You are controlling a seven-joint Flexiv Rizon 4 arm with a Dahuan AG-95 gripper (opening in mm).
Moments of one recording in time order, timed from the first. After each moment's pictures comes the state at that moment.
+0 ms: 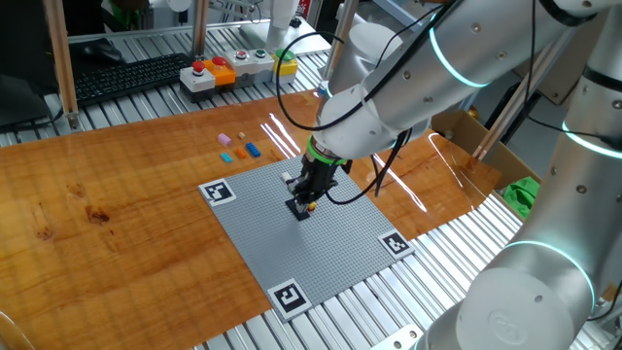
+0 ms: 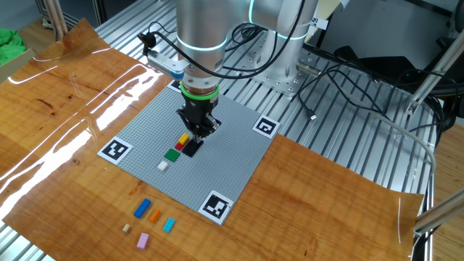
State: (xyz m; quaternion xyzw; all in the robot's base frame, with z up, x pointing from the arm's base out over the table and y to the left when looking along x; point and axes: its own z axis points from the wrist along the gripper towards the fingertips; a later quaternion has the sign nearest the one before) arm 0.455 -0.047 0.022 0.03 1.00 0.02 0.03
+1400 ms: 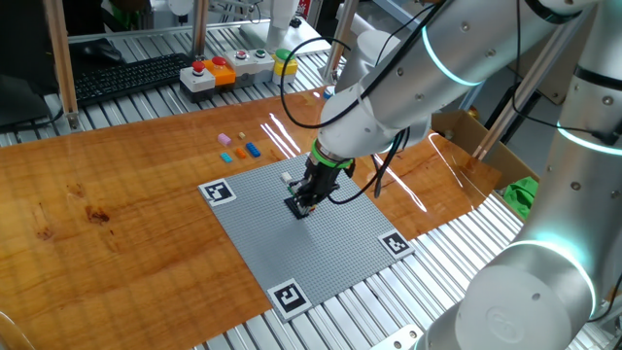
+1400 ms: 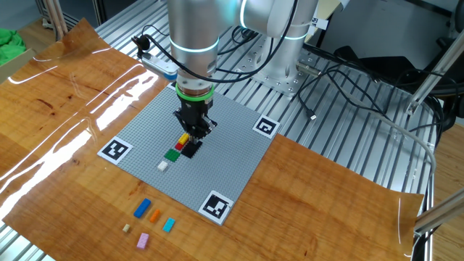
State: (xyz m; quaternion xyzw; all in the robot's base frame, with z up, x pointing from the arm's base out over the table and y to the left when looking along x) arm 0.457 -0.056 0.007 0.04 1.00 0.04 0.03
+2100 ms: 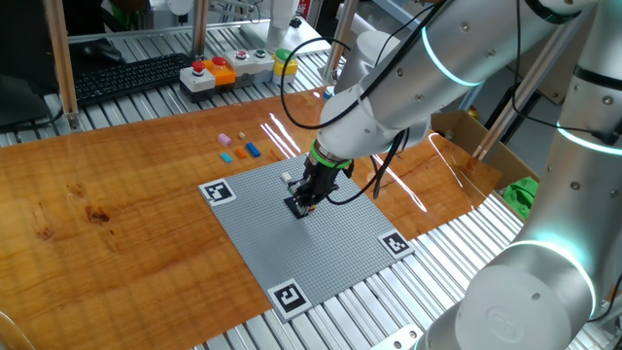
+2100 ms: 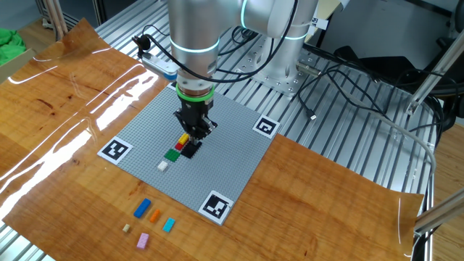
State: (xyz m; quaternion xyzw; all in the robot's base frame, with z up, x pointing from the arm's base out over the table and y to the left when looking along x) arm 0.456 -0.052 0.007 0.05 1.00 0.03 0.03
